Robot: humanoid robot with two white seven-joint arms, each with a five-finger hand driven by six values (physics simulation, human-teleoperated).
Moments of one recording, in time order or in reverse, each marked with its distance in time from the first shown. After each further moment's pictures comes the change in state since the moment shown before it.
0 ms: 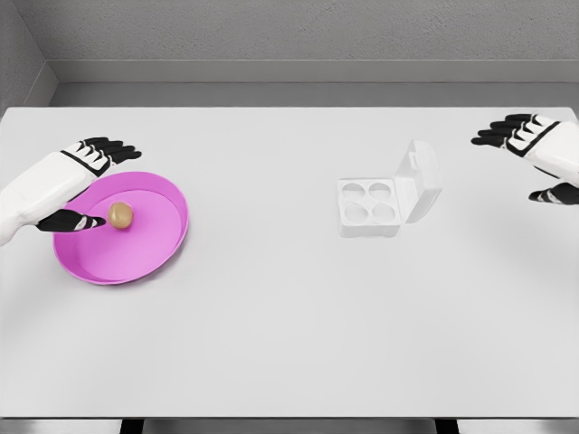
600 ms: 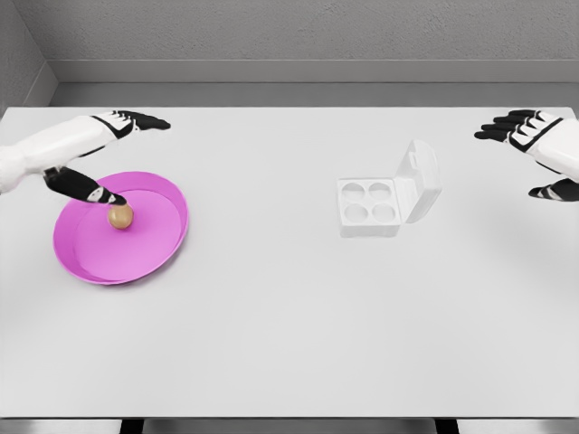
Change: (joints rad) left arm -0.324 0.175 -0.334 0.047 0.526 0.192 -0.247; right arm -0.005 0.039 -0.022 0.044 0.006 -0.001 0.000
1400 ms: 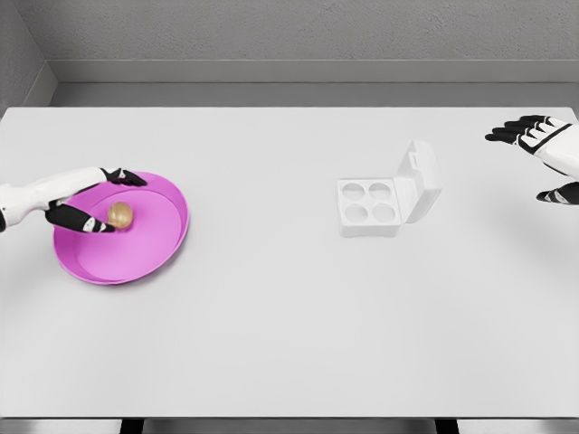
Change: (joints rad) left arm 0.055 -0.004 -0.058 0.156 -0.101 0.129 -0.013; right arm 0.000 0.015 0.002 0.064 0.008 0.000 0.000
